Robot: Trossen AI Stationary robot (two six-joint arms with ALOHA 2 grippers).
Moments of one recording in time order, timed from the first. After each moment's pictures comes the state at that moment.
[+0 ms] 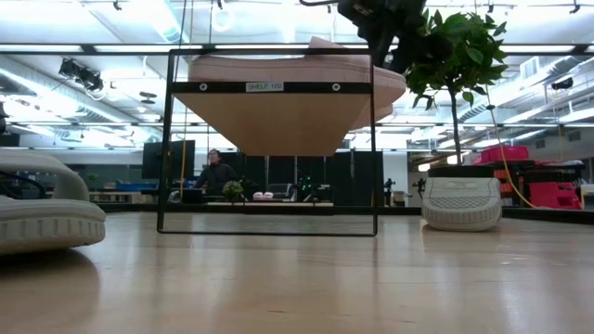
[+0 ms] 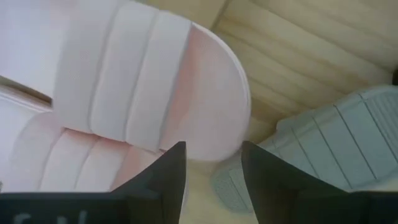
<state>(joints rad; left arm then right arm) 0.30 1.31 1.51 -0.39 -0.19 0.93 -0.17 1.61 1.61 -1.21 0.05 0.92</state>
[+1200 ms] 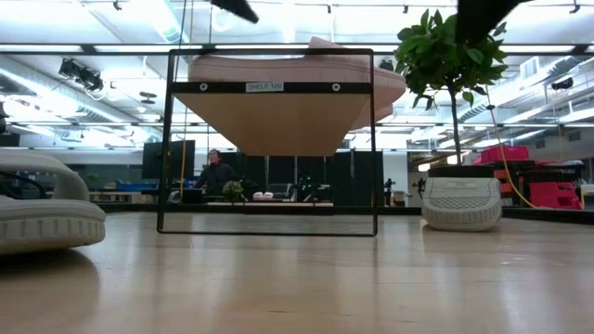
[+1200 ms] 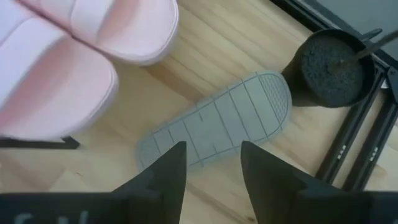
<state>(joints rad) 0.29 1.31 1.51 -0.74 -0.19 0.58 0.31 1.42 1.49 -1.56 0.53 1.24</state>
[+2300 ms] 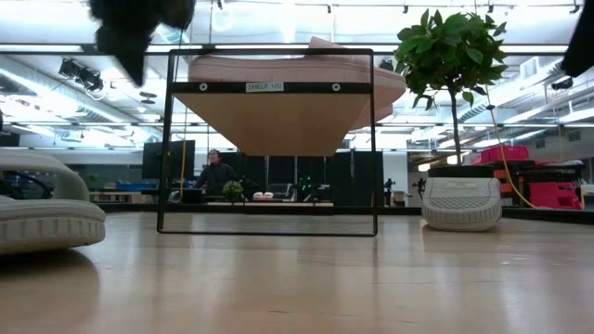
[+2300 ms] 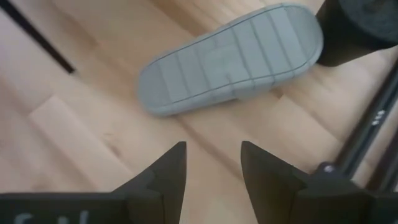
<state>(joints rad) -0.16 1.31 1.20 -1.20 -0.15 -0.78 0.85 1.33 1.10 -1.50 0.60 1.73</state>
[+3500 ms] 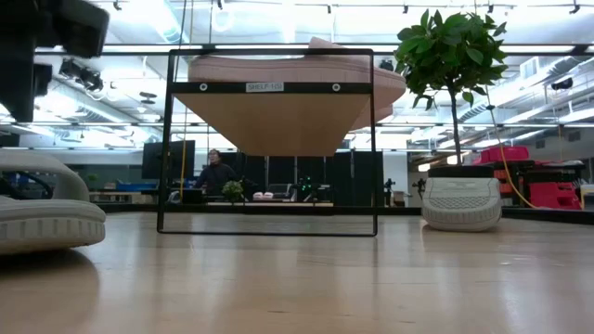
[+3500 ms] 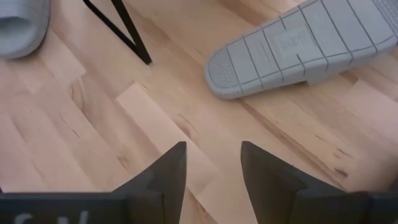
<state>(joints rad) -0.55 1.02 0.74 -0.82 -0.12 -1.24 1.04 1.38 1.10 -1.35 0.70 1.89</state>
